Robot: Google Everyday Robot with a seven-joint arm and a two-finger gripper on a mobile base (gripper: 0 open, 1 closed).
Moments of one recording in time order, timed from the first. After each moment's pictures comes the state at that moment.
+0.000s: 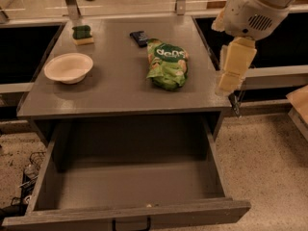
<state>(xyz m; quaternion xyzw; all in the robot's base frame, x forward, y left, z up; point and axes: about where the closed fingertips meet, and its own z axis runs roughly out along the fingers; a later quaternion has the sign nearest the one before) 0.509 -0.141 0.984 -0.65 0.74 -0.01 0.18</state>
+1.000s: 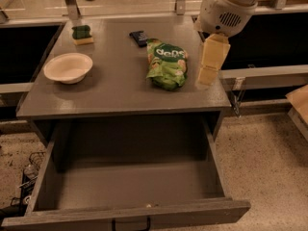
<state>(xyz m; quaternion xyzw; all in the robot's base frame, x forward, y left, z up) 0.539 -0.107 0.972 -0.66 0.73 0.00 0.17</state>
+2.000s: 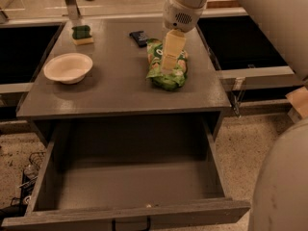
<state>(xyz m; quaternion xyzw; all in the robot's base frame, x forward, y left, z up) 0.639 -0.043 0.933 -0.67 0.72 0.02 0.18</state>
